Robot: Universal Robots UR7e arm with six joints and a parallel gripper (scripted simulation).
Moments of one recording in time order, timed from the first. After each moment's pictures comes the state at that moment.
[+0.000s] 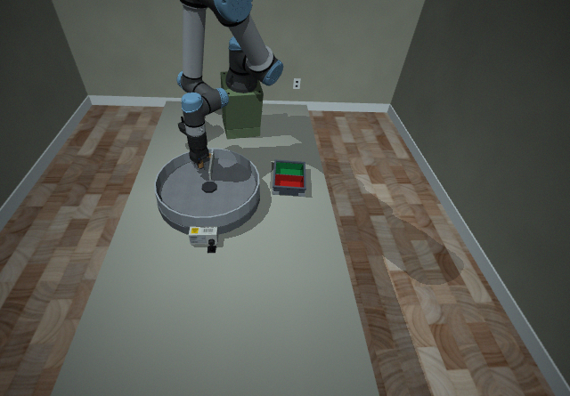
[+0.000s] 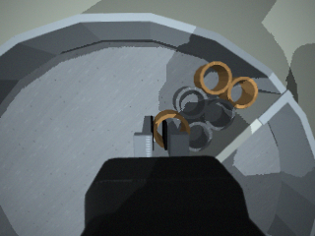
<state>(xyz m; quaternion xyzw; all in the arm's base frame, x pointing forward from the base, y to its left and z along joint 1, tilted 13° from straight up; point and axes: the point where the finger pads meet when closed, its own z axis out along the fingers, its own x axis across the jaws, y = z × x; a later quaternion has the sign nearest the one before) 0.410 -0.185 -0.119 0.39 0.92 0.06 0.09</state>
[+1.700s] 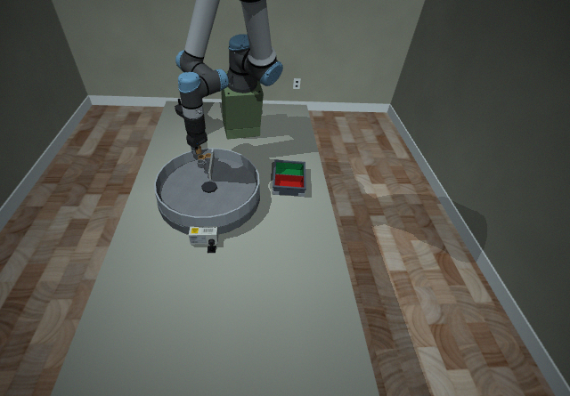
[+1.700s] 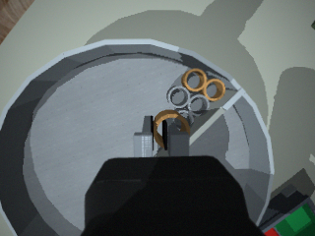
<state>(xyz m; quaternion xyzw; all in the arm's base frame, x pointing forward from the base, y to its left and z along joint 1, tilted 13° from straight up) 0.393 -0.188 -0.043 0.39 0.92 0.06 0.09</state>
